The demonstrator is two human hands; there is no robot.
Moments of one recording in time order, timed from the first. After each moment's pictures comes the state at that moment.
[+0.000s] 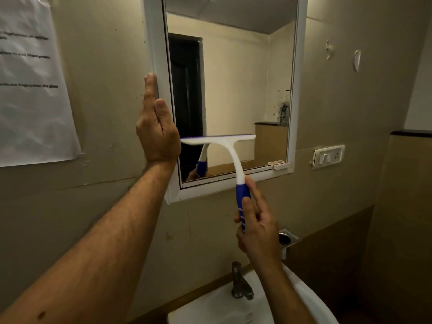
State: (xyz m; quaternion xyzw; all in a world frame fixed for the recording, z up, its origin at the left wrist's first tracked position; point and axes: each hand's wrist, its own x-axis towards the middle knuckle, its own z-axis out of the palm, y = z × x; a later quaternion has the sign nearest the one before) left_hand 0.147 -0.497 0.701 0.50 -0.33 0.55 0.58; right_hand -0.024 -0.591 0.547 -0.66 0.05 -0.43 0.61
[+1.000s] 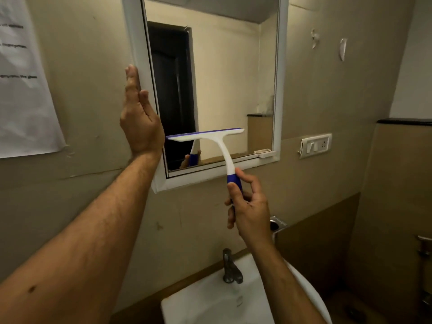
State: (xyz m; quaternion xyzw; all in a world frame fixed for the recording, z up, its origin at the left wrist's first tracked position) left_hand 0.142 -0.494 0.698 0.54 -0.29 0.57 0.55; right_hand -0.036 -0.607 0.548 -0.66 0.04 -0.42 0.62
